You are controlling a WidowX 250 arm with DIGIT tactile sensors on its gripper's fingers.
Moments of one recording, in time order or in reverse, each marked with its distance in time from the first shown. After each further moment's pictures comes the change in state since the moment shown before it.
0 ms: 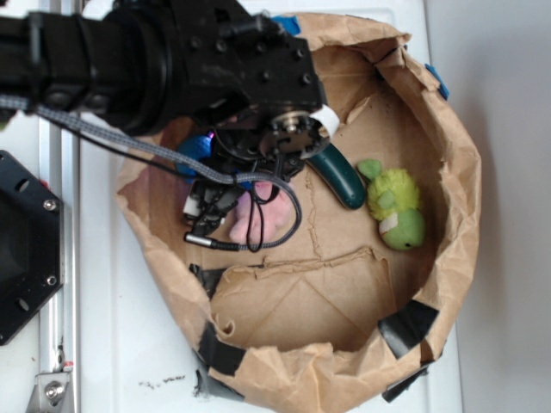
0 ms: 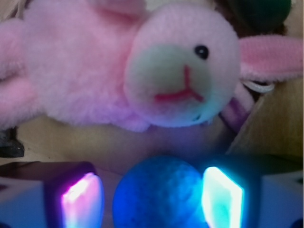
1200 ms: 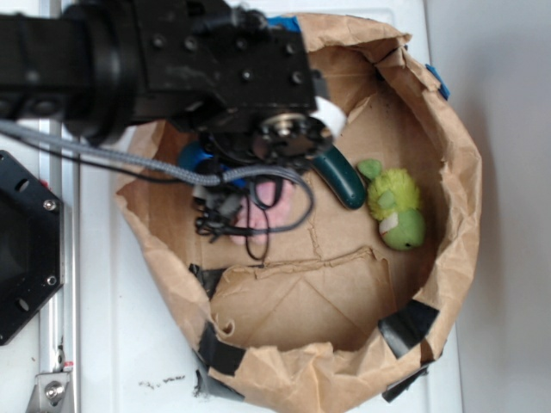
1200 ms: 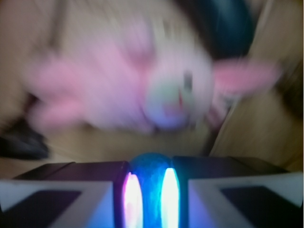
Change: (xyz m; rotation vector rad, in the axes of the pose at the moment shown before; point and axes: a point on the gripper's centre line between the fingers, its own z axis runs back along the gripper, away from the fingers) arm 0.011 -0.010 0.056 0.073 -0.135 0.019
